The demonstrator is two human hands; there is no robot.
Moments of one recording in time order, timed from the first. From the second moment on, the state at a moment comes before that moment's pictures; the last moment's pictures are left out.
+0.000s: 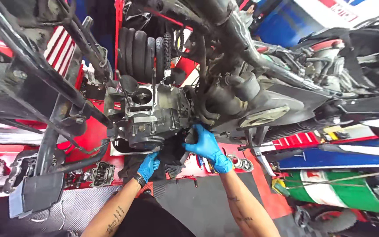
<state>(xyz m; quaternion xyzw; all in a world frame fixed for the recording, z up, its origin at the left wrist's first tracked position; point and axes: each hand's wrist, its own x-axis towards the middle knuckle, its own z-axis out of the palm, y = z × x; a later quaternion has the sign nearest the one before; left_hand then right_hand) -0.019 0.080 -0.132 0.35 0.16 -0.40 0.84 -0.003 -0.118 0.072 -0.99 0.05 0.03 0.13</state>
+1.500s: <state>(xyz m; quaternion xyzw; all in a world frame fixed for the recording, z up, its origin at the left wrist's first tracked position) 0.015 0.103 -0.151 0.46 0.18 -0.40 0.77 -0.066 -0.042 0.009 -0.95 0.16 -0.23 0.12</state>
